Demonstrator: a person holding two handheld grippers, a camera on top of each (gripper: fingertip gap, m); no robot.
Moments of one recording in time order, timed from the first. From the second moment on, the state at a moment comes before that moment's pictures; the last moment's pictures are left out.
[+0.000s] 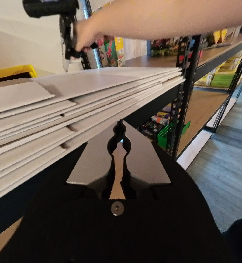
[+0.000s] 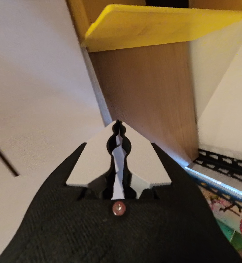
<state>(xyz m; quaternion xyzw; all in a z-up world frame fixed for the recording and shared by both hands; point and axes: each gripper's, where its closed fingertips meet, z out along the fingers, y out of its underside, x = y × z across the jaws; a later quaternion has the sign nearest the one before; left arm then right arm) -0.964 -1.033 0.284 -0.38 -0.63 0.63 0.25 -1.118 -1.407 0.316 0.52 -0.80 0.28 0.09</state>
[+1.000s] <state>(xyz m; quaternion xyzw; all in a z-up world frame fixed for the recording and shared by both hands) -0.880 -1.047 0.324 -0.28 -0.65 0.65 0.29 -1.121 -1.363 0.368 0.37 -0.84 0.38 0.10</state>
